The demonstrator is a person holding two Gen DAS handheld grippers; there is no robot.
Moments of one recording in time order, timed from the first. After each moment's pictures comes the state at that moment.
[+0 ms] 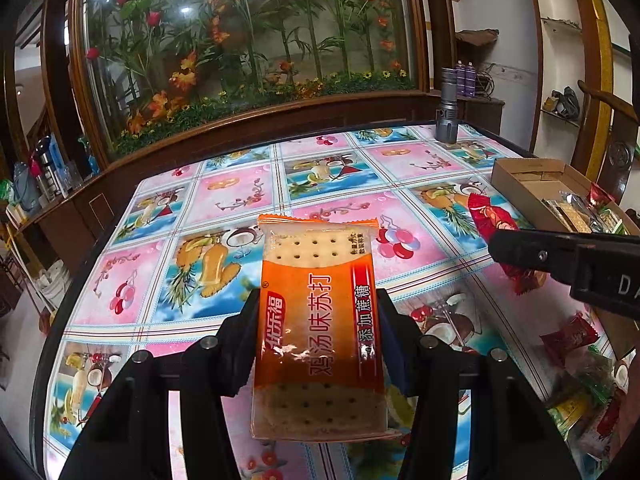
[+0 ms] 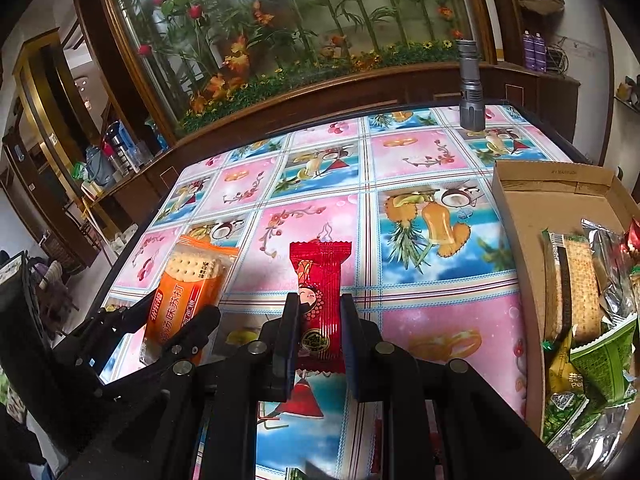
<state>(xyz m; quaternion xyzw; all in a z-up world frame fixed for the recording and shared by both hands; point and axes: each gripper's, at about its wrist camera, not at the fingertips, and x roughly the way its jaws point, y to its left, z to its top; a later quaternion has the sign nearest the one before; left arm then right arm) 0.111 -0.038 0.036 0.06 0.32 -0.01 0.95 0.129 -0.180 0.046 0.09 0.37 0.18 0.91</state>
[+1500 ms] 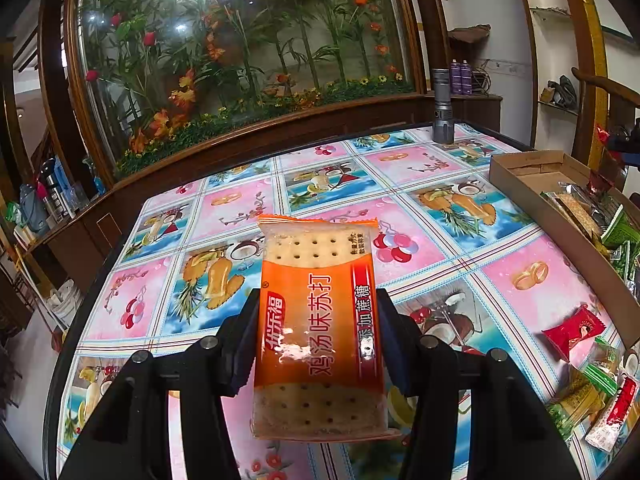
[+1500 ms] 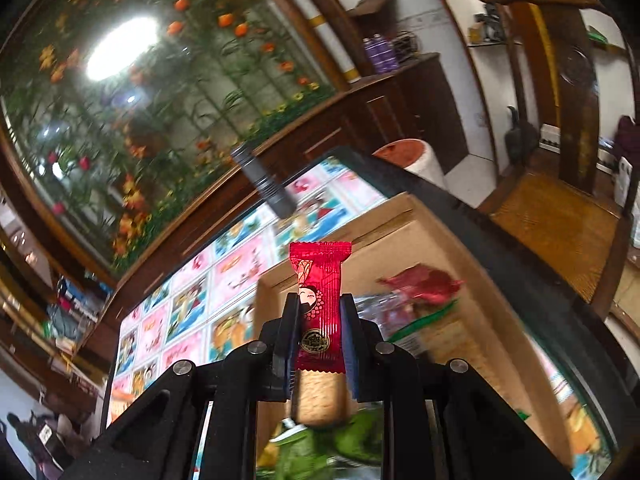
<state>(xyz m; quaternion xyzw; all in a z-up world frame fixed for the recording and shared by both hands) 0.106 -0.045 0.041 0.09 0.30 0.00 0.95 0.122 -0.415 0.079 0.28 0.30 0.01 0.91</state>
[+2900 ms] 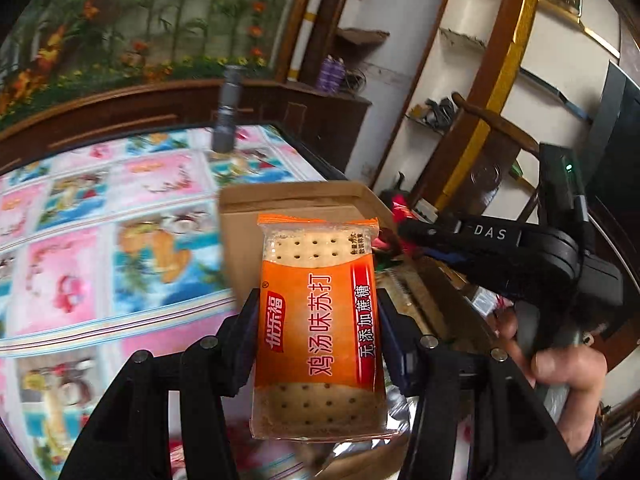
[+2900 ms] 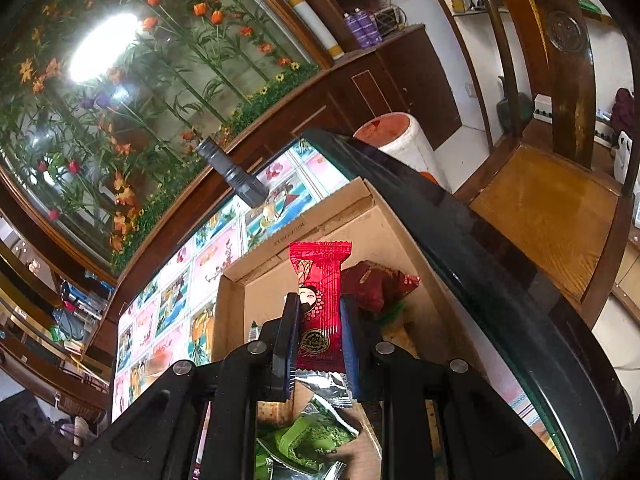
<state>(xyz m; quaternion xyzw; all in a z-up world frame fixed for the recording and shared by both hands) 0.143 -0.255 0.072 -0.04 0.36 -0.26 0.89 0.135 -0.456 0.058 0.30 0.34 0.02 0.89</state>
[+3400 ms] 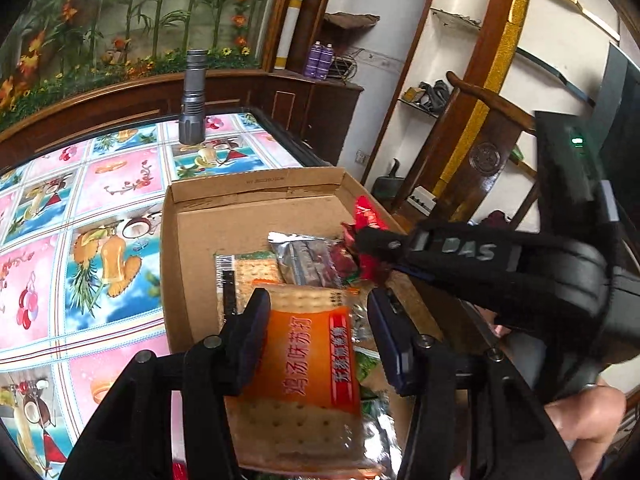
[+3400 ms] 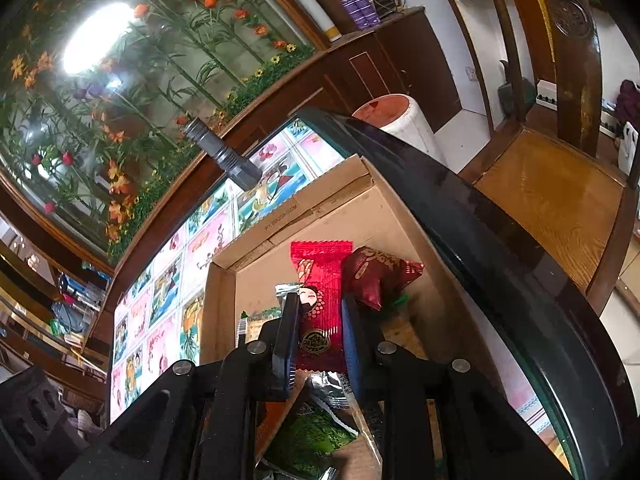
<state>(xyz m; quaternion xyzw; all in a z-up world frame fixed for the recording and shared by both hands) 0.155 -0.300 0.055 -0.02 0.37 -0.27 0.89 0.148 -0.454 0.044 0.30 0.37 0.02 0.88</state>
